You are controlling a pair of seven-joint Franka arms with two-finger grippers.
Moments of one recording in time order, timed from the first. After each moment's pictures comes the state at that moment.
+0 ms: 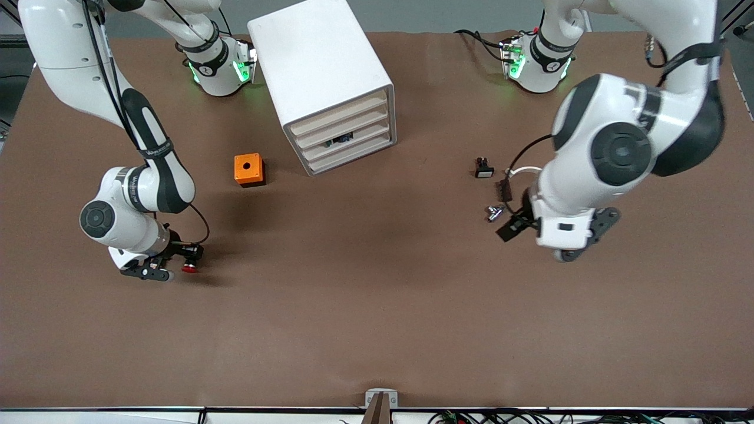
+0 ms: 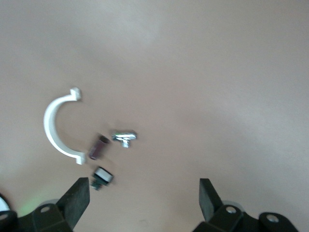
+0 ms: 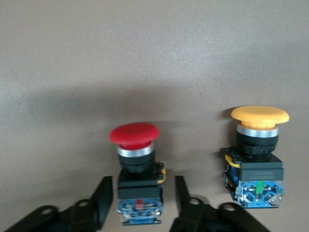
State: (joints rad) left arm -0.28 0.41 -0.09 -1.31 0.01 1.60 -1.02; right arm 0.02 0.56 -0.03 -1.93 0.04 2.45 0.12
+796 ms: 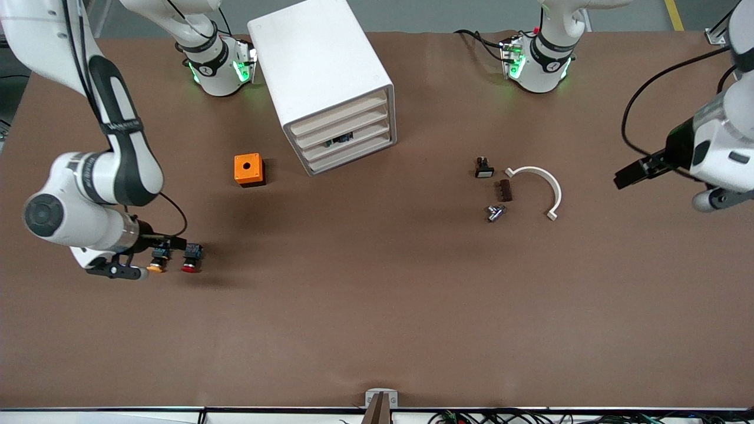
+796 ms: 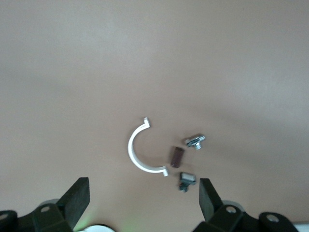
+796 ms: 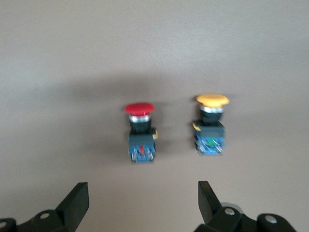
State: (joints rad) left arm -0.02 0.09 -0.09 -1.48 0.01 1.49 -0.38; right arm -0.01 0.37 -0.04 -1.83 0.04 2.07 0.05
